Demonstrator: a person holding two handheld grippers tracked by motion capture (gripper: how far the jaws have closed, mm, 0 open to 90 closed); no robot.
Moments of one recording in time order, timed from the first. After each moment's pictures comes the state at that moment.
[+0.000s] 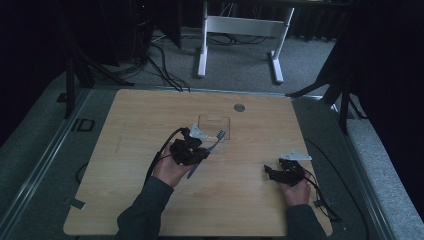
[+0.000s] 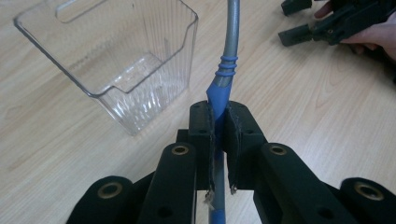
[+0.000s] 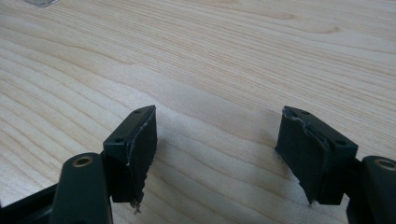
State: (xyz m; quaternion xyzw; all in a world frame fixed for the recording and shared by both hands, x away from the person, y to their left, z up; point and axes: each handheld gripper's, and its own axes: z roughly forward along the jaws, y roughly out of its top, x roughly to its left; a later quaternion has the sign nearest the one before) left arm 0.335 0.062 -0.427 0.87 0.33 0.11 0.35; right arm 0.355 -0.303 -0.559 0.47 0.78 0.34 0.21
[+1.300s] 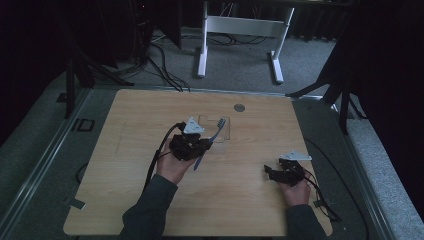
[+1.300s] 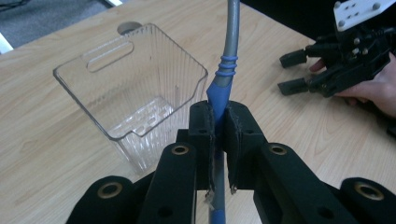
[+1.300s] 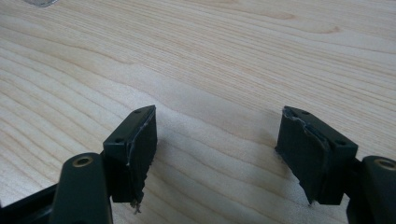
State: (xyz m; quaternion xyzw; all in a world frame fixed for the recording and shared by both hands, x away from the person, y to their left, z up) left arm 0.339 0.066 -0.418 0.83 0.34 0.13 0.42; right arm 0.355 -0.303 -0.559 0.47 0.78 0.34 0.21
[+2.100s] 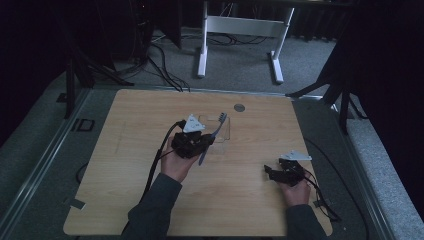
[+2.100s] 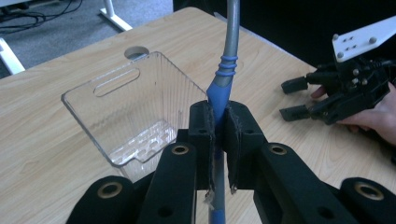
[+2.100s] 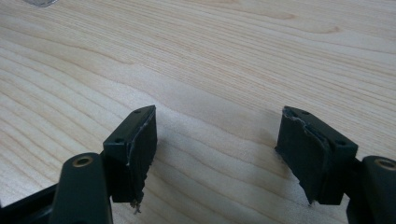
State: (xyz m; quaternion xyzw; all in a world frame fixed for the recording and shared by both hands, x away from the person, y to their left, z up) left arm 0.343 0.061 -0.417 0.80 0.35 0.15 0.46; right arm 0.355 -0.303 -0.559 0.47 0.78 0.34 0.21
